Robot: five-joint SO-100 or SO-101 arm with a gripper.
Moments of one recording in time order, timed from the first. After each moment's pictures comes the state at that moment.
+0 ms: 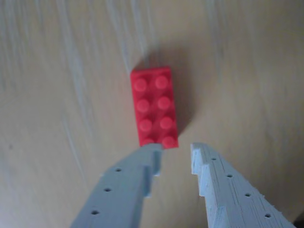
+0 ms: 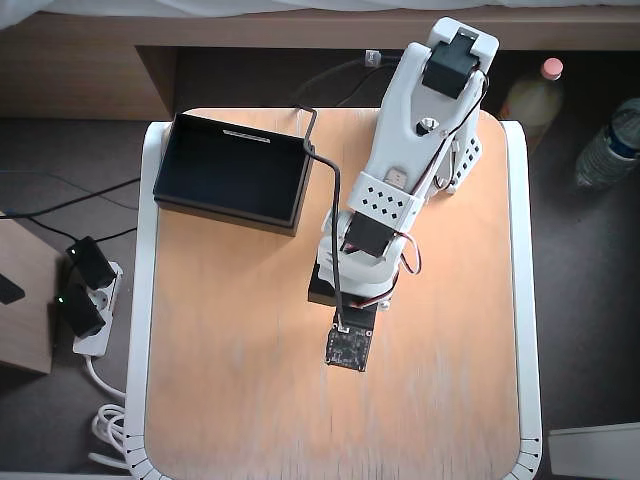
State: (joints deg) arm 22.7 107.1 124.1 58.3 193.8
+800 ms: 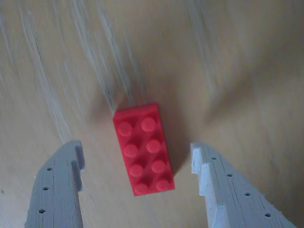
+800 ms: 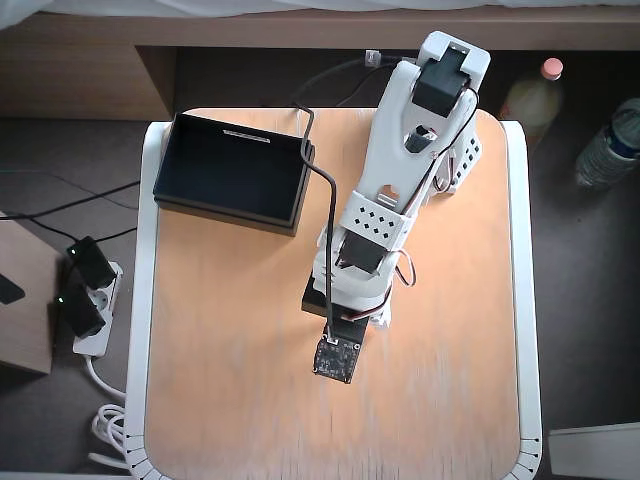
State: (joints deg) arm 22.6 98.7 123.9 49.9 189.4
